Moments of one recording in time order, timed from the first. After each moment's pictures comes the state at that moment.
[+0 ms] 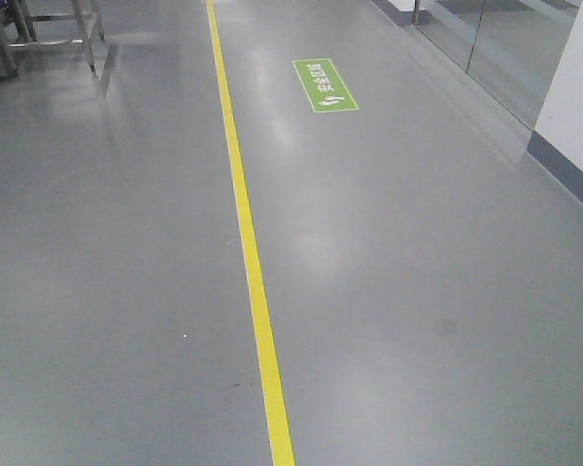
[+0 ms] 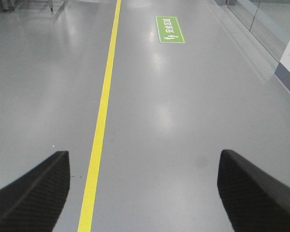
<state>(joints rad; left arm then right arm) -0.02 0.32 -0.57 -0.05 0.77 0.13 0.10 0.24 -0.37 0.01 0.58 -0.07</state>
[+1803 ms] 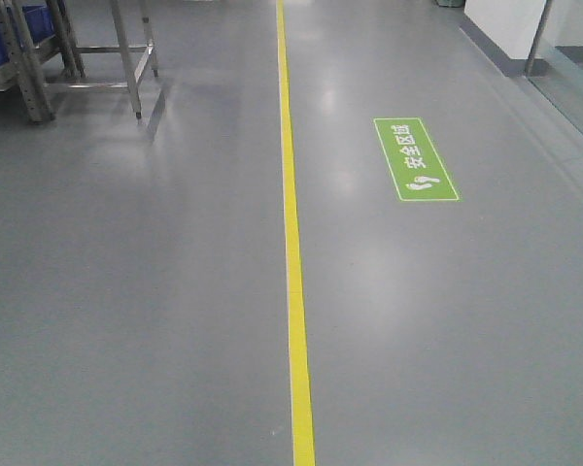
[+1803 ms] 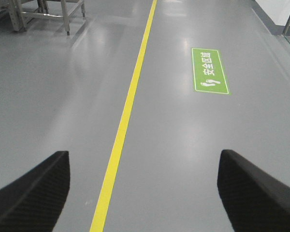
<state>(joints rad) -0.02 0.32 -0.57 -0.05 0.77 0.13 0.10 0.24 -0.37 0.01 0.58 -0.07</state>
